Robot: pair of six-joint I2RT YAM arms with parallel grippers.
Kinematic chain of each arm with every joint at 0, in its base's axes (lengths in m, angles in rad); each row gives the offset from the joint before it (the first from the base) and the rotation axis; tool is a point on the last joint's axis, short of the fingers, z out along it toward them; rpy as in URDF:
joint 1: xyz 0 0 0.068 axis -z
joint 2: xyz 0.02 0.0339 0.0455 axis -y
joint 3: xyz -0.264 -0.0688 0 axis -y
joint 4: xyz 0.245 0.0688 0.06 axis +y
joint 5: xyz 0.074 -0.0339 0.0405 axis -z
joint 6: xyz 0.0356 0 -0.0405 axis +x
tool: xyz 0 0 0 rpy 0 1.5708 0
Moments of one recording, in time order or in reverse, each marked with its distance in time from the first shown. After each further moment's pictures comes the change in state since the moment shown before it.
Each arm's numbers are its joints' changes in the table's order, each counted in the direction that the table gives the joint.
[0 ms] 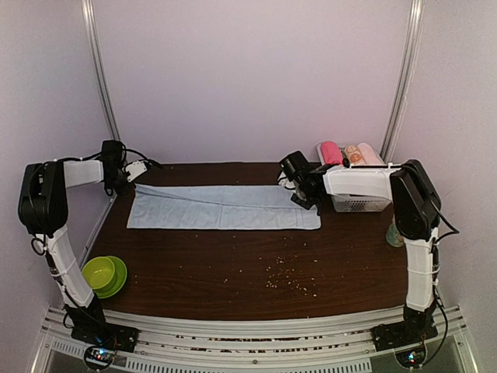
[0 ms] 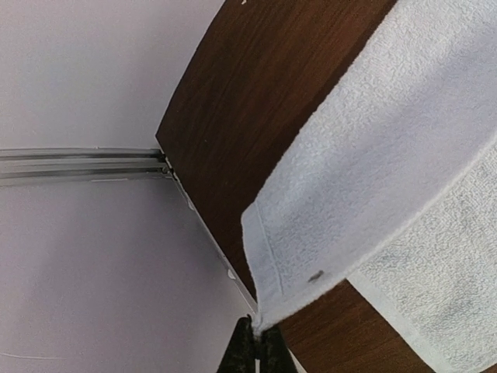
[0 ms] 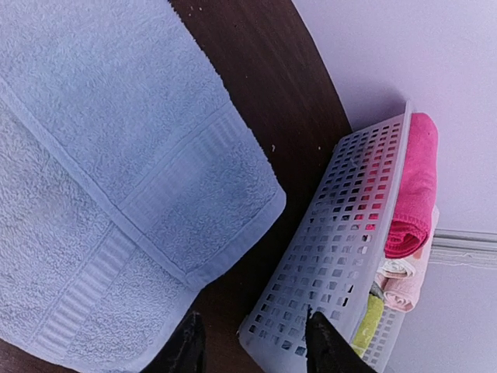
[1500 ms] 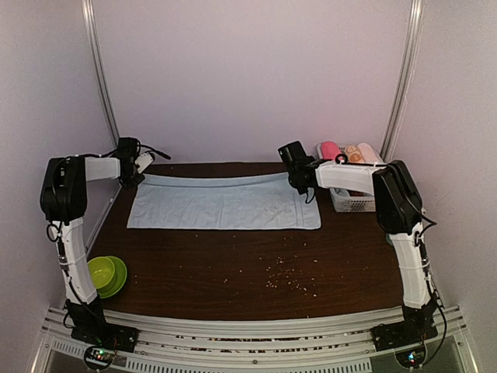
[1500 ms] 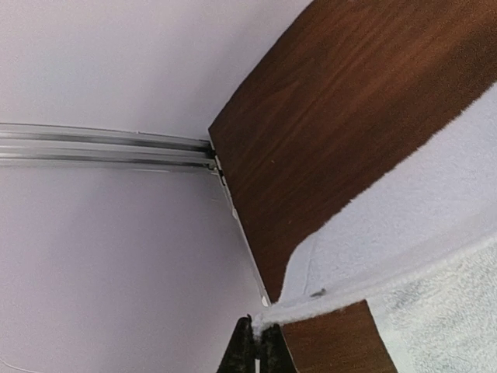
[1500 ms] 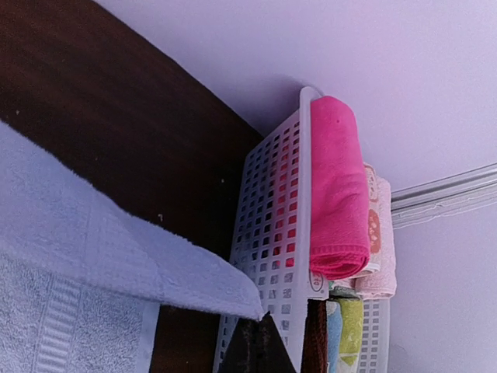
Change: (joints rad) left arm 0.057 -0.234 0.226 -0.109 -0.233 -0.156; right arm 0.058 -0.191 0.249 -0.157 0.224 0.116
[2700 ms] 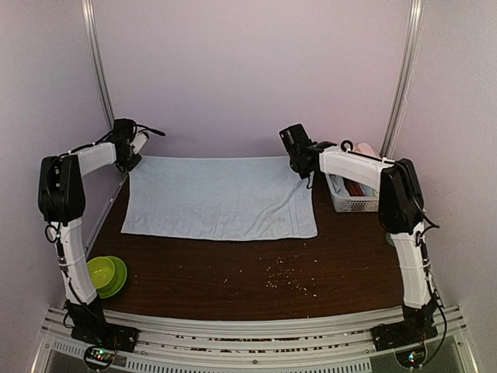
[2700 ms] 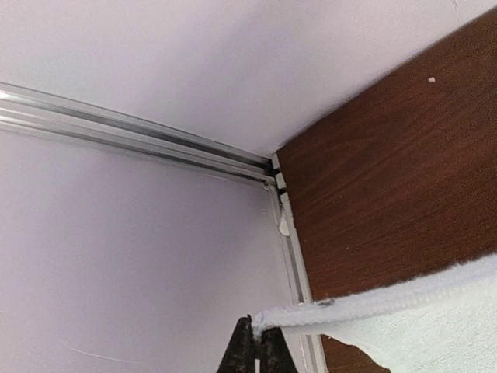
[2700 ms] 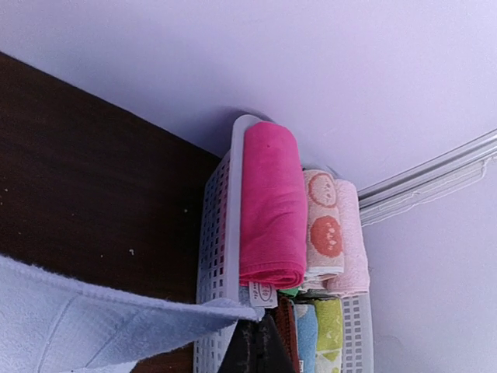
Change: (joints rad) left arm -0.002 0.017 0.191 0.148 -0.029 -0.136; right arm 0.017 0.004 0.183 0.189 0.003 0.122
